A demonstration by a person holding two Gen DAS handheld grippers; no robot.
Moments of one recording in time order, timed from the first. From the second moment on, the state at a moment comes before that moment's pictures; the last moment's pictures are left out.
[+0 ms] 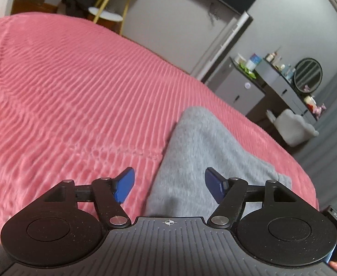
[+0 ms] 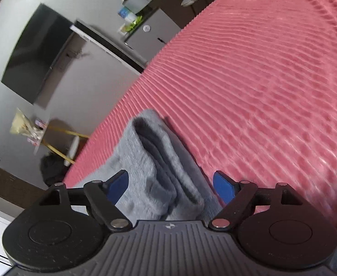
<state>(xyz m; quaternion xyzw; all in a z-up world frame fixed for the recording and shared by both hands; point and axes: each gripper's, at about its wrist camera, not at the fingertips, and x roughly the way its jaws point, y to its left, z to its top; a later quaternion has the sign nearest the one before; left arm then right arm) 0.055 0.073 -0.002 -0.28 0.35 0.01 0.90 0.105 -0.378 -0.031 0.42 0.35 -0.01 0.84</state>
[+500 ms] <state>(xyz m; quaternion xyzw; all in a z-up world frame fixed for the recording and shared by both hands) 0.162 0.031 -0.049 -0.15 0.49 -0.08 0.86 0.162 -0.348 -0.071 0.31 0.43 0.04 0.85</state>
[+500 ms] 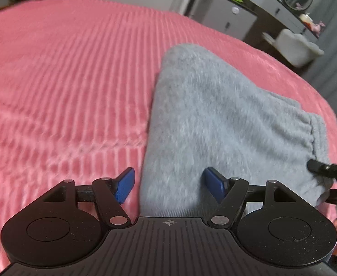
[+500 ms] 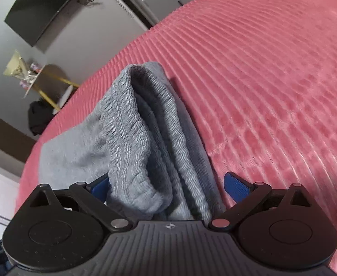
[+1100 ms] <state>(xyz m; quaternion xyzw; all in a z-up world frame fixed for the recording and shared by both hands) 0.236 0.006 -0.074 -0.16 0.49 -0.22 0.83 0.229 -0.361 -0.082 0.28 0.45 0.19 0.83</state>
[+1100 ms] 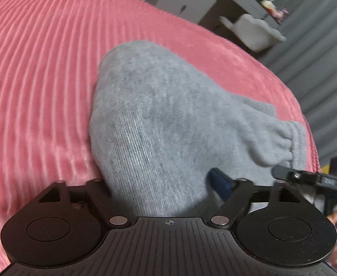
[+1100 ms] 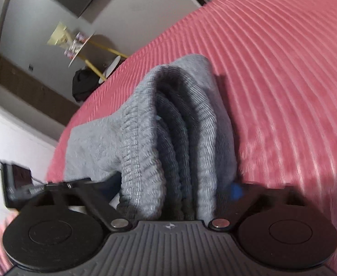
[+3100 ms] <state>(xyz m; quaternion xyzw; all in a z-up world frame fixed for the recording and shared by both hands) 0.170 0.007 -0.071 -0.51 0.38 -0.07 0.77 0.179 -0.381 -0.089 0.56 0.26 0.02 0.79</state>
